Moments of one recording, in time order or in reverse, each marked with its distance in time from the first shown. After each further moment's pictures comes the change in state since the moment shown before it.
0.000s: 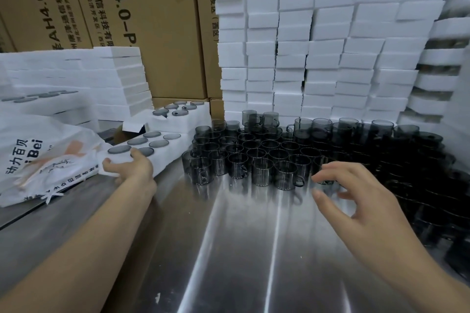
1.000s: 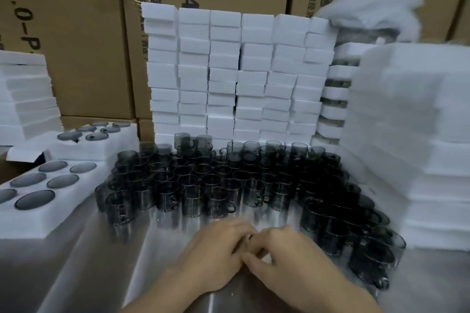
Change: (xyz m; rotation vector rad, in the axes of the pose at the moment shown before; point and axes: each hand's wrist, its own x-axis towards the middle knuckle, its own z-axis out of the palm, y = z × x) left_hand -0.240 -0.092 0.003 0.902 -1.587 1.189; right_hand 0.002 0.001 -0.005 -0.482 -0.479 0.086
